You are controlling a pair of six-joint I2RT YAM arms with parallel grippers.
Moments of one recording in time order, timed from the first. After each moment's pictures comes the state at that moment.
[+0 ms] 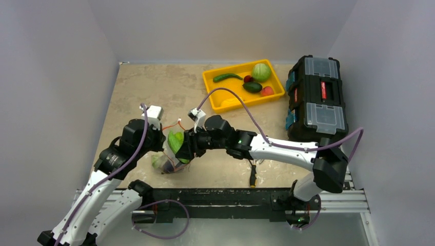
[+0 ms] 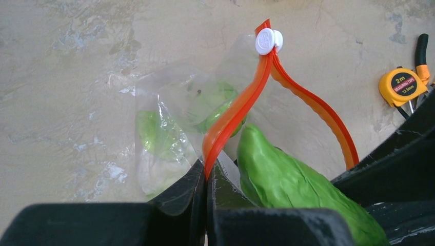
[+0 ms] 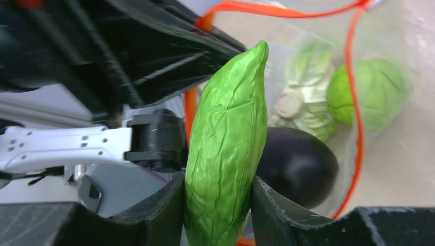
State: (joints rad) left arm -0.48 0.66 0.85 -0.82 -0.13 -0.23; right arm 1.12 1.53 1.11 0.05 -0.26 0.65
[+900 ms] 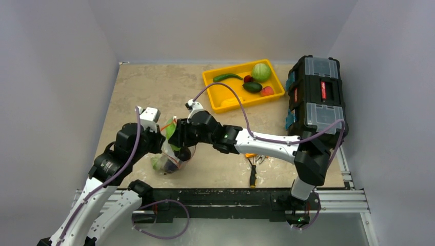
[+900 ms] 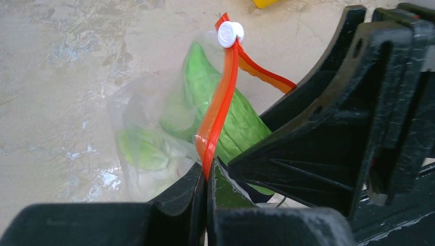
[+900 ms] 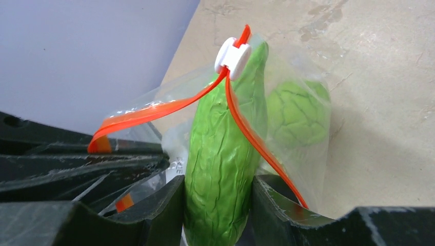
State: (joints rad) left arm -0.48 0.59 0.85 -0.82 -0.10 -0.23; right arm 1.12 1.69 1.28 -0.01 0.02 0.80
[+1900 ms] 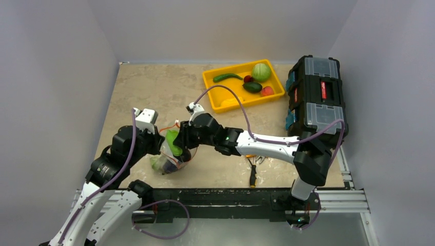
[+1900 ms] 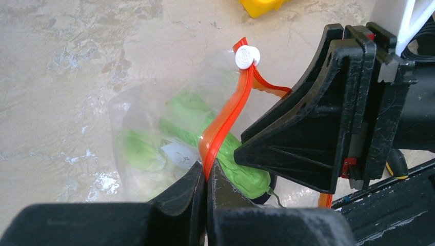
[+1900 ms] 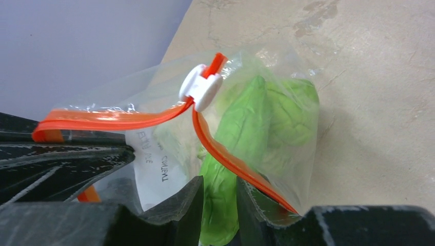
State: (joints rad) left arm -0.48 0.54 0.85 -0.81 -0.09 -0.23; right arm 1.12 1.70 1.23 0.04 0.01 0.76
